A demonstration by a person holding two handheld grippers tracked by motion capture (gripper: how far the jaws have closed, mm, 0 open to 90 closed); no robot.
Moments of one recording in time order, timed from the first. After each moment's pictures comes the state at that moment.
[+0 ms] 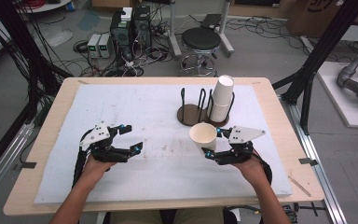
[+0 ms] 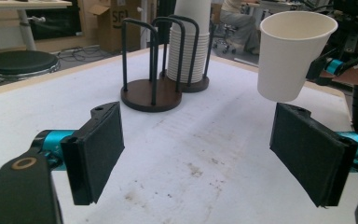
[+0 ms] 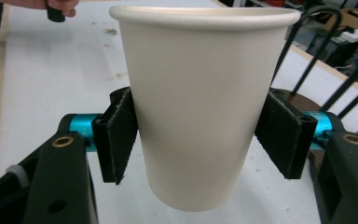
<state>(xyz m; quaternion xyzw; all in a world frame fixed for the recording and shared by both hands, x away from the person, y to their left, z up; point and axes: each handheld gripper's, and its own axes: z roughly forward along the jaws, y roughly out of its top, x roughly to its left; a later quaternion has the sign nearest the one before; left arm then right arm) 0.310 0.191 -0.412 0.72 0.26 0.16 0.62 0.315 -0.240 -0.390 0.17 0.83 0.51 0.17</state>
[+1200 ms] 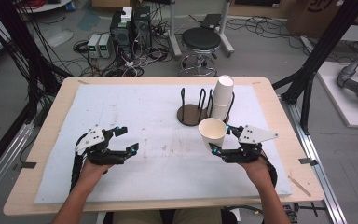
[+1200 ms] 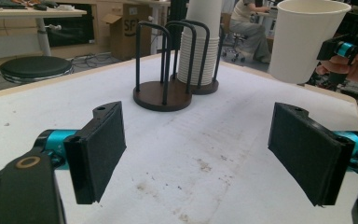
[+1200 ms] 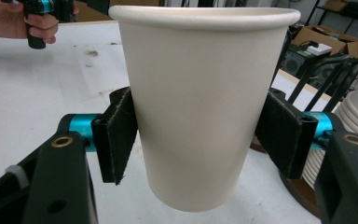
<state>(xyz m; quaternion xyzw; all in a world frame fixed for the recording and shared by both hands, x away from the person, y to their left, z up) 0.304 0.199 -0.419 0.71 0.27 0.17 0.63 0.307 -0.258 -0.384 0.19 0.80 0.53 0.20</state>
